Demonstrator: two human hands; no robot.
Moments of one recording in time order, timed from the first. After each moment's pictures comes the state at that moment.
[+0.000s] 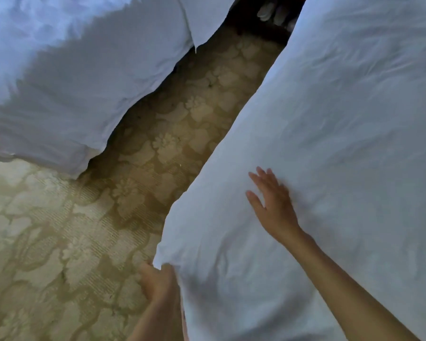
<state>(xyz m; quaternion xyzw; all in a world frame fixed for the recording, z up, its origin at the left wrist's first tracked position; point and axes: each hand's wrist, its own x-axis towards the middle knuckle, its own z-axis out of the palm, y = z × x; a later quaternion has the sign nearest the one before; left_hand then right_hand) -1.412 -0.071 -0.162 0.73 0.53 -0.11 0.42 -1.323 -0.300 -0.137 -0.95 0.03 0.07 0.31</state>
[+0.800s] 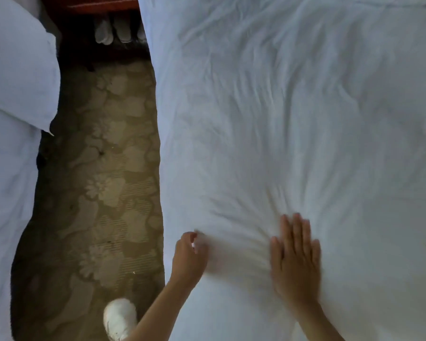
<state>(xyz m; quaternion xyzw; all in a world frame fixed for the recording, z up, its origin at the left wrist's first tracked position) -1.018 -0.272 -0.191 0.85 -0.03 -0.42 0.33 -1.188 -0.399 -0.215 -0.85 0.51 0.00 0.11</state>
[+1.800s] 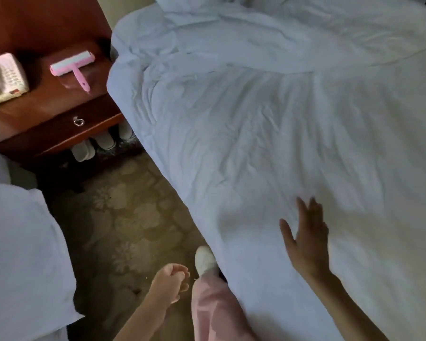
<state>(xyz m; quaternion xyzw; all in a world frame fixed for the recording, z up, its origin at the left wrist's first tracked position) -0.482 -0.415 -0.171 0.81 -0.05 -0.54 0.23 -0.720 -0.565 -0.142 -0.73 0.64 -0.09 0.20</state>
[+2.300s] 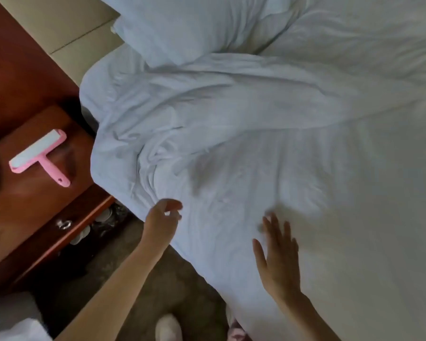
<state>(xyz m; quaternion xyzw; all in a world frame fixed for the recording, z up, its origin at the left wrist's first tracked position) -0.232 -0.807 -0.114 0.82 -0.31 -0.41 0.27 -0.471 -0.771 -0.172 -0.70 0.67 -0.06 0.26</state>
